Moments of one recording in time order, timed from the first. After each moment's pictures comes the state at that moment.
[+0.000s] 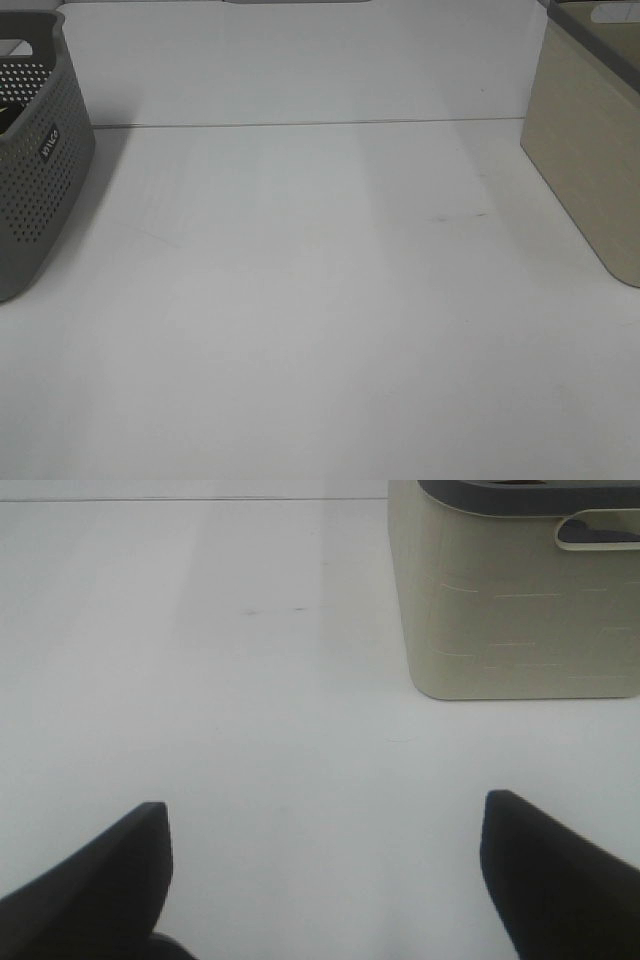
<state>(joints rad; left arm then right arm) -0.03 0.00 -0.51 -0.08 1.04 0.16 0.01 0.00 -0.50 0.05 1.06 -0.03</state>
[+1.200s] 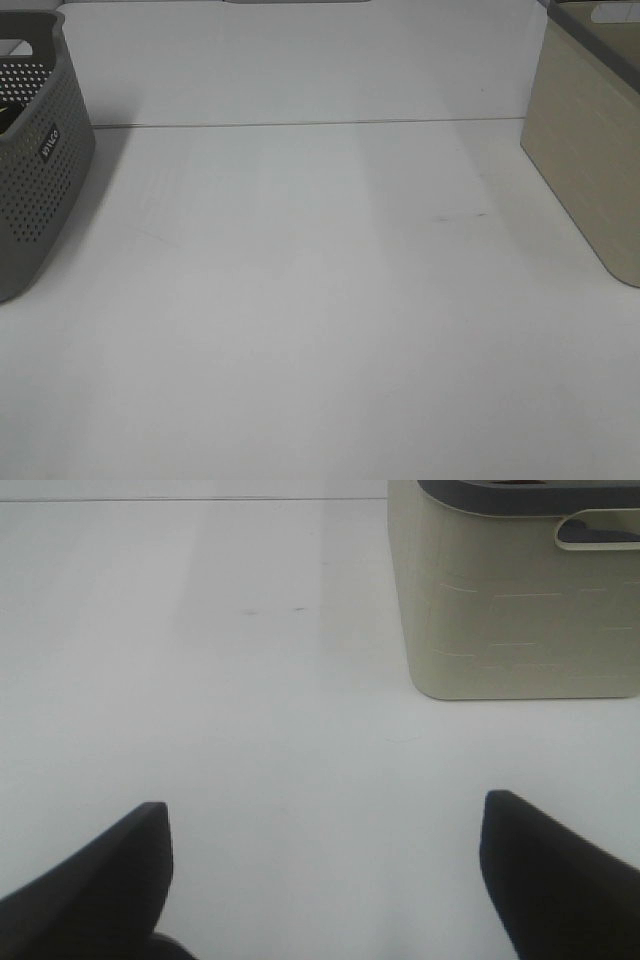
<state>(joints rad) -0.03 0.00 -0.51 -0.08 1.04 0.16 0.01 0.00 -0.50 0.05 1.06 -0.03</state>
